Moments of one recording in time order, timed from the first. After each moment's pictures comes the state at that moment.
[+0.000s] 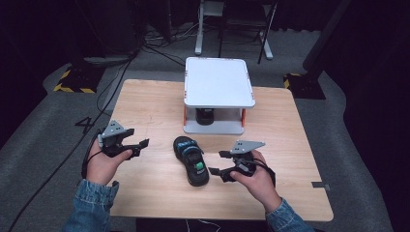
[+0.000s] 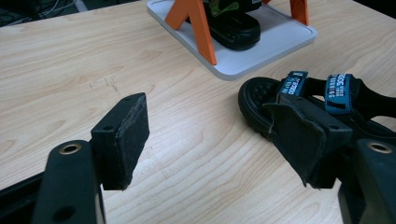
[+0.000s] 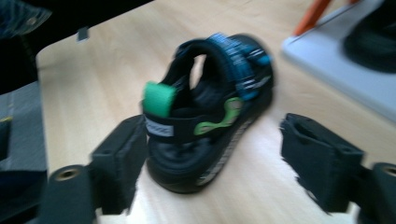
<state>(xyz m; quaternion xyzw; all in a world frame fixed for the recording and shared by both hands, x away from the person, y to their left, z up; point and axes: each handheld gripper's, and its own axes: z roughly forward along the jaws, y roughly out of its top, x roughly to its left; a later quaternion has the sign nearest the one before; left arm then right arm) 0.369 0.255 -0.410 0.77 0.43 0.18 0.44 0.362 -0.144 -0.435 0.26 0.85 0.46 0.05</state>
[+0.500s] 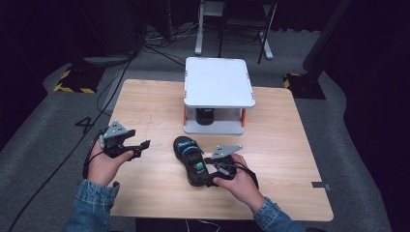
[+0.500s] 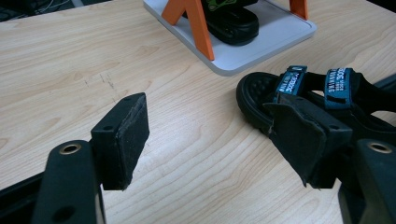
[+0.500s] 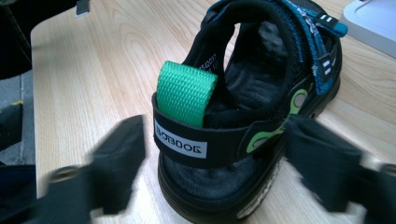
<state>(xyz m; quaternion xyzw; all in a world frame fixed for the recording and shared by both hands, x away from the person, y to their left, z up) 0.368 0.254 -0.413 0.77 0.43 0.18 0.44 0.367 -0.102 -0.468 0.26 0.86 0.44 0.03</state>
